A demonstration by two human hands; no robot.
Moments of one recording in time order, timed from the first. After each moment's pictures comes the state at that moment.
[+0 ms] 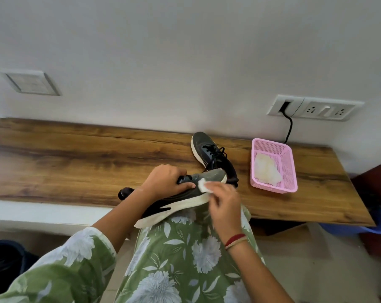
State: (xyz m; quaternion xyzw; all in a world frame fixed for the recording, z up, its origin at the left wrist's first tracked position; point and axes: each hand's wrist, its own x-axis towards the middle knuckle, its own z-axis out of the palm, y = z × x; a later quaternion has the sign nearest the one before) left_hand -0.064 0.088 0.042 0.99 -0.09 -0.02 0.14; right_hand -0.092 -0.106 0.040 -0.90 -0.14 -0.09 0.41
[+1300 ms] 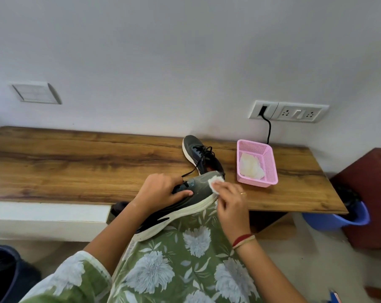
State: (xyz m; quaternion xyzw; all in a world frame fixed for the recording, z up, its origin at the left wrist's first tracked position) left_hand -0.131 0.062 0.063 0.98 -0.14 0.11 0.13; right_hand -0.131 -0.155 0.062 -0.91 -0.18 -0.18 0.32
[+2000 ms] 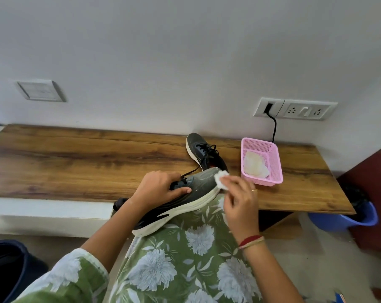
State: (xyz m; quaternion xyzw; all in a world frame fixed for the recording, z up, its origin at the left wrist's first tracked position) left_hand -0.132 0.071 0.065 0.98 -0.10 0.09 0.16; right_hand -0.131 -0.158 0.072 -0.90 -0.18 -0.23 0.34
